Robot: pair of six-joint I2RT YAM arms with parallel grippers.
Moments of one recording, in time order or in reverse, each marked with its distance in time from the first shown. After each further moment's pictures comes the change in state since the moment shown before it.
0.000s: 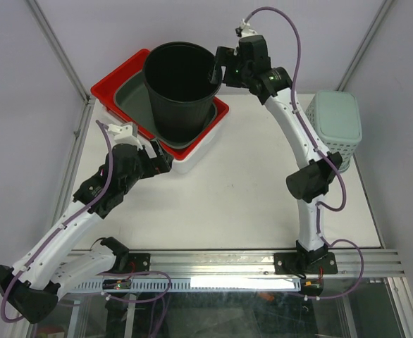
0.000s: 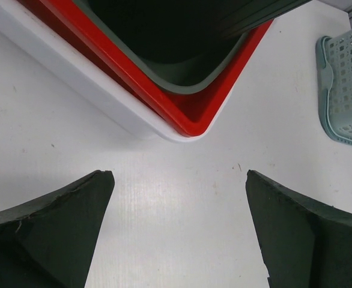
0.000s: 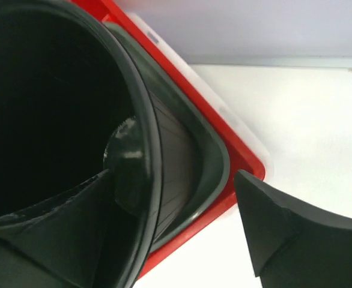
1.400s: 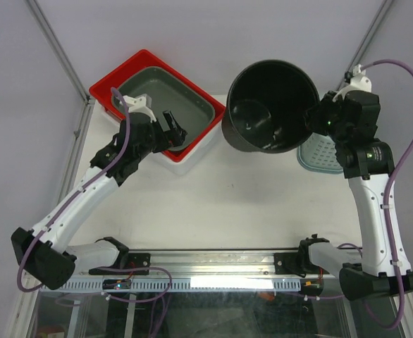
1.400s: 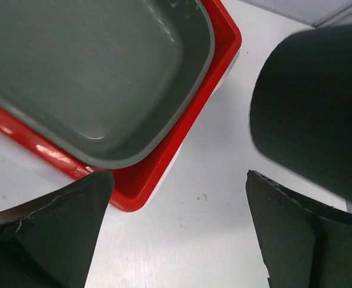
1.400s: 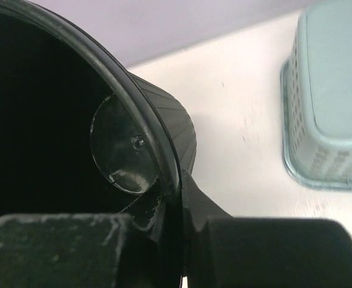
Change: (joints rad) left arm 0.041 0.266 0.230 0.070 0.086 -0.007; right arm -0.383 -0.977 -0.955 0.066 -0.006 -0.020
